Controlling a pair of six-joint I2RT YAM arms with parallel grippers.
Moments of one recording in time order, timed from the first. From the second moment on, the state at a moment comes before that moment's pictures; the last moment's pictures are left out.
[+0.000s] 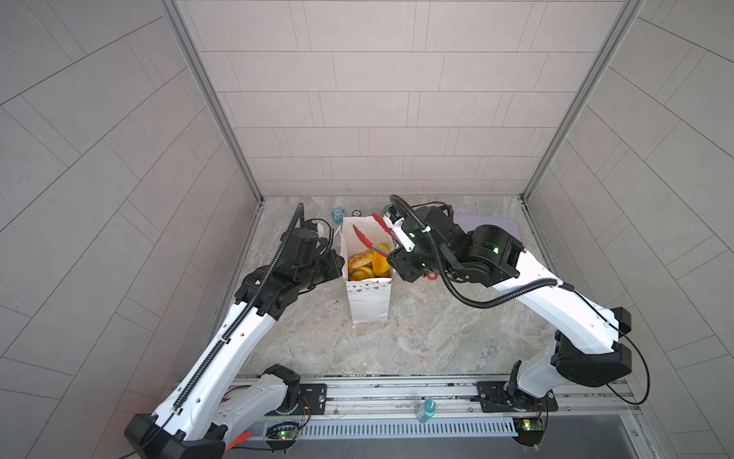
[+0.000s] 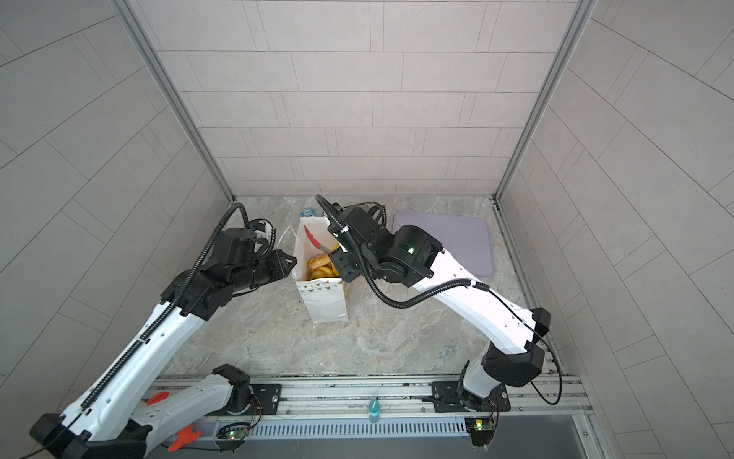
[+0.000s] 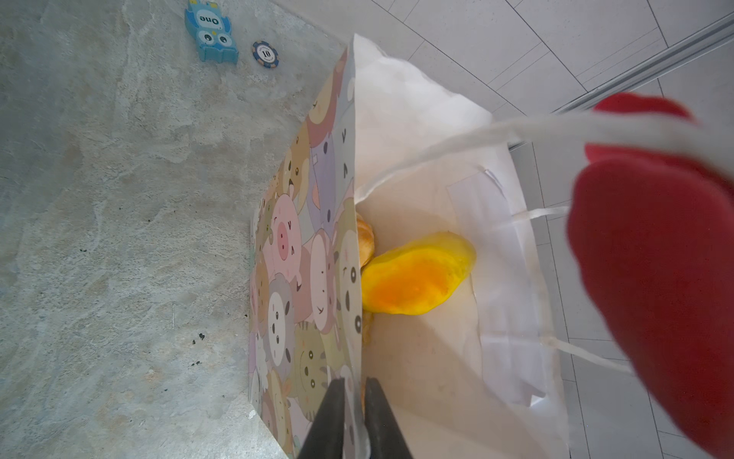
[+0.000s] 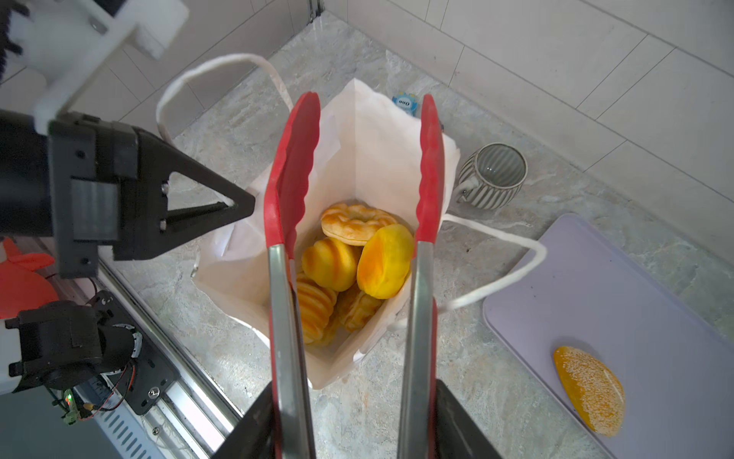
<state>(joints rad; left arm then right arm) -0.41 0.99 1.11 -0.80 0.14 -0.66 1.00 1.56 2.00 -1.20 0.27 0.25</state>
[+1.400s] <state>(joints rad) -0.41 0.99 1.11 -0.80 0.14 -0.66 0.21 1.24 1.18 -0.94 -0.04 0.35</state>
